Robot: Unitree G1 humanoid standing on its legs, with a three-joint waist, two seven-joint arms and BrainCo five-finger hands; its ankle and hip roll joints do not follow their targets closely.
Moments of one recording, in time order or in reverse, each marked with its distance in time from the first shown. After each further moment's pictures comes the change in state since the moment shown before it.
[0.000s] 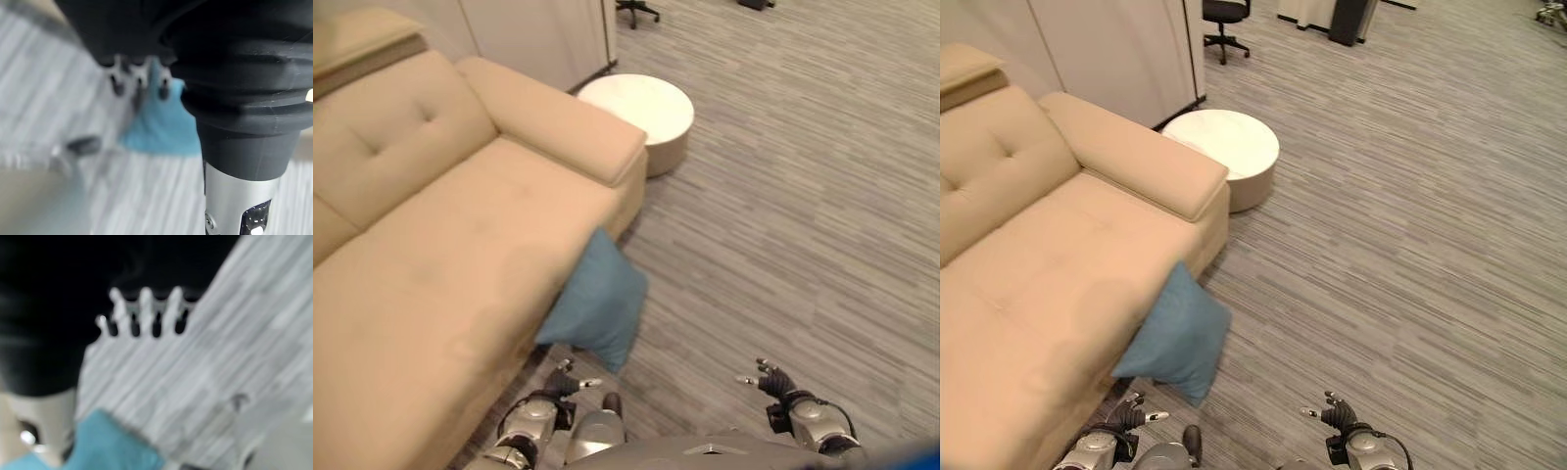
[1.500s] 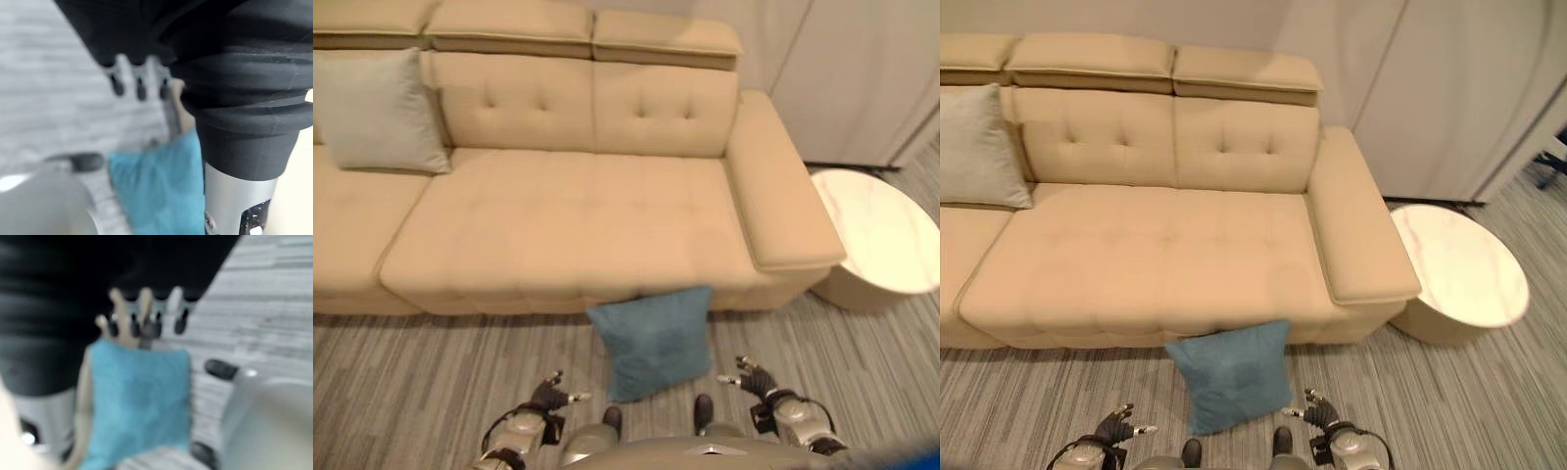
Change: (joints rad) left arm 0.056 -0.001 -0.046 -0.012 -0.011 -0.011 0.001; right arm 0.040 0.024 0.036 0.003 0.003 0.002 0.017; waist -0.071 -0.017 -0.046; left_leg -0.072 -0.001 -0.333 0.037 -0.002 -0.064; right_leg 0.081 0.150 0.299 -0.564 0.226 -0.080
